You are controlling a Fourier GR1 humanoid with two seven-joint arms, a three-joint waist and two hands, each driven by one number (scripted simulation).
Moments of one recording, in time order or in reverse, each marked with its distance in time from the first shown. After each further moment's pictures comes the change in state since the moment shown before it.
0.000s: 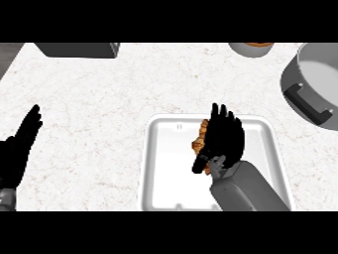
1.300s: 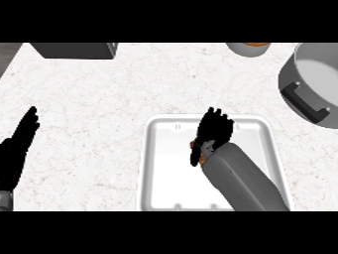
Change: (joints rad) left arm 0.015 -0.021 0.041 -0.007 -0.019 -0.036 -0.005; right arm -0.170 0.000 0.016 0.429 -0.142 -0.099 -0.022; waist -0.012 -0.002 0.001
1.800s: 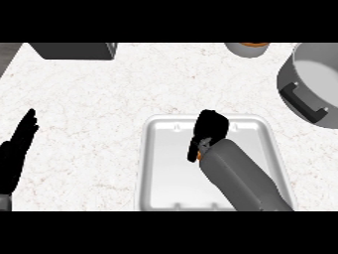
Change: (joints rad) left arm 0.020 -0.023 0.025 -0.014 -0.022 -0.022 -0.006; right arm -0.057 -0.004 0.044 0.089 -0.026 -0.021 -0.044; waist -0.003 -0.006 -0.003
